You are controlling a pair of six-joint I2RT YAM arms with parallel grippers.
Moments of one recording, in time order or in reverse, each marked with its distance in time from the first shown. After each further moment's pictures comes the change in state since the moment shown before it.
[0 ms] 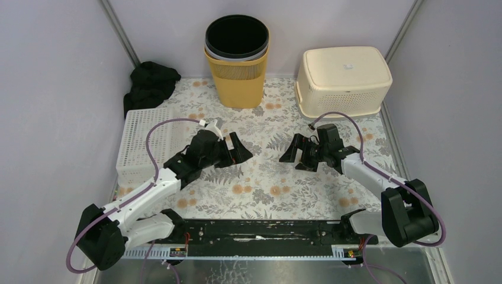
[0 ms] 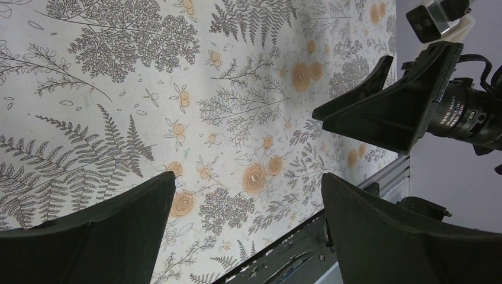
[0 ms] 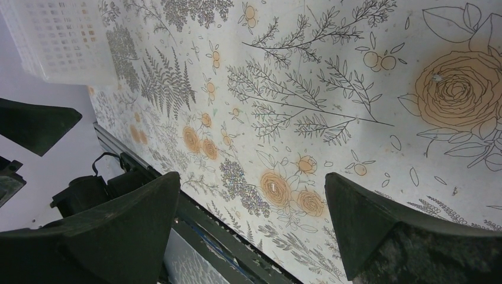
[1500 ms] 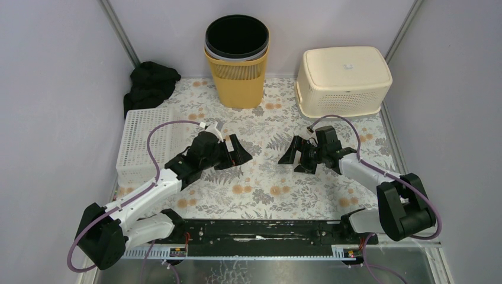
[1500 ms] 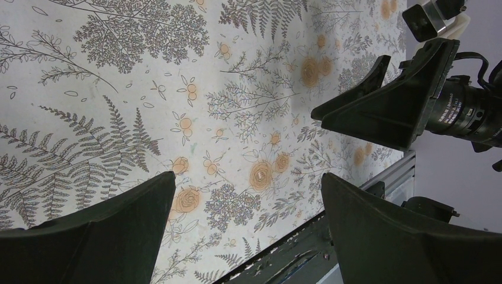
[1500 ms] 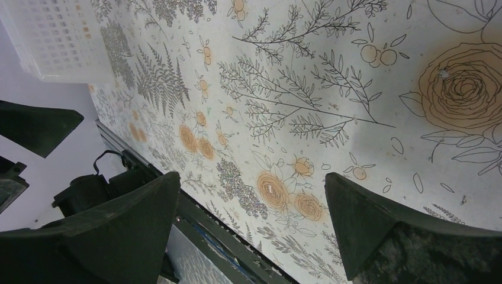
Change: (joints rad) left arm 0.000 0.002 -0.026 0.008 0.000 -0.007; right arm 0.000 0.049 -0.029 0.056 -0.026 0.023
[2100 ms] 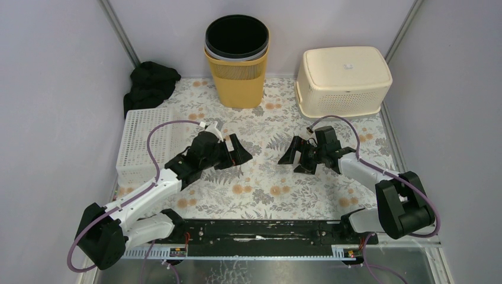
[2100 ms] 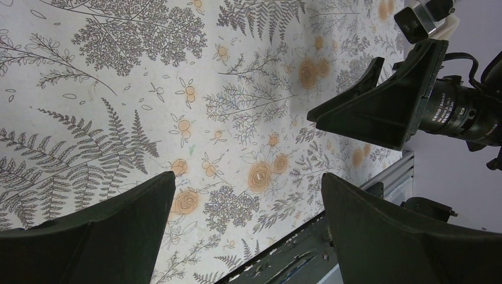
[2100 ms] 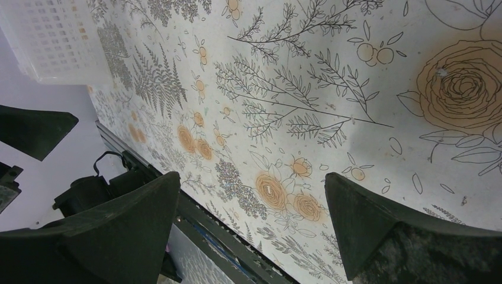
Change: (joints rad) left arm 0.000 0.000 0.000 0.006 0.000 0.000; right arm 0.000 0.017 0.000 0.003 0.000 0.008
